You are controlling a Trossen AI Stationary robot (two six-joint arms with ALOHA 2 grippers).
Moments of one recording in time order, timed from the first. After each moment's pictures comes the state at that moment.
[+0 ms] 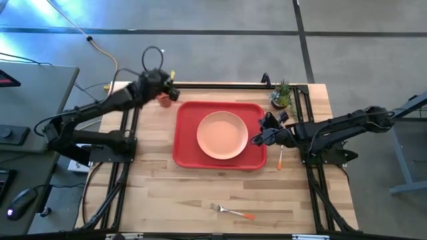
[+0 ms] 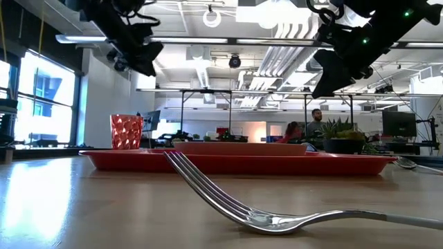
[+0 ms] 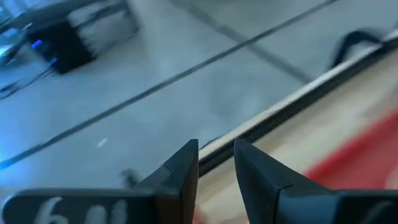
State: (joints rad) left arm 0.63 1.10 0.86 -0.30 -0.45 -0.06; right arm 0.11 1.12 0.64 -0.43 0.82 0.55
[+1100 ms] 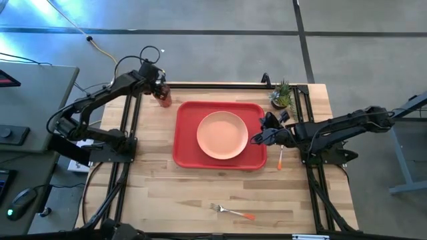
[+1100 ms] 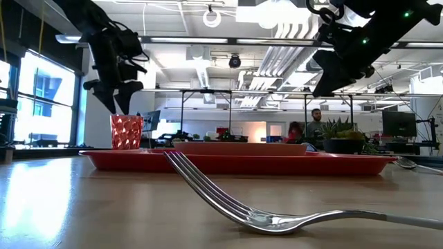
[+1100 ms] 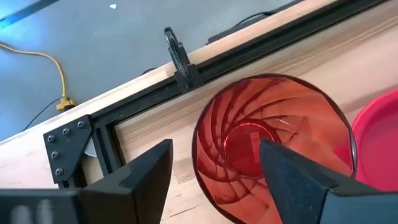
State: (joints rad) left arm 0.97 1.30 0.91 -0.65 -0.24 -0.09; right arm 0.11 1.12 0.64 -0.44 0.85 0.56
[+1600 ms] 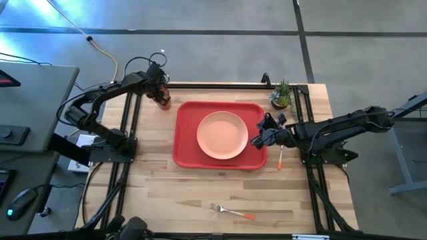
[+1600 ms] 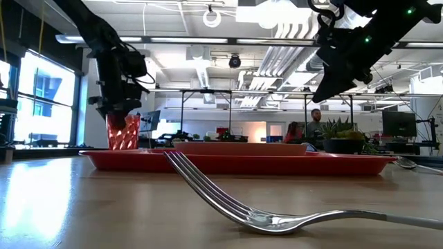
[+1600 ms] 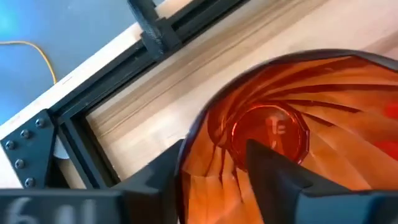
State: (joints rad) left arm 0.98 1.46 0.90 -0.65 -0.19 0.05; right arm 0.11 1.12 0.64 -0.44 0.68 0.60
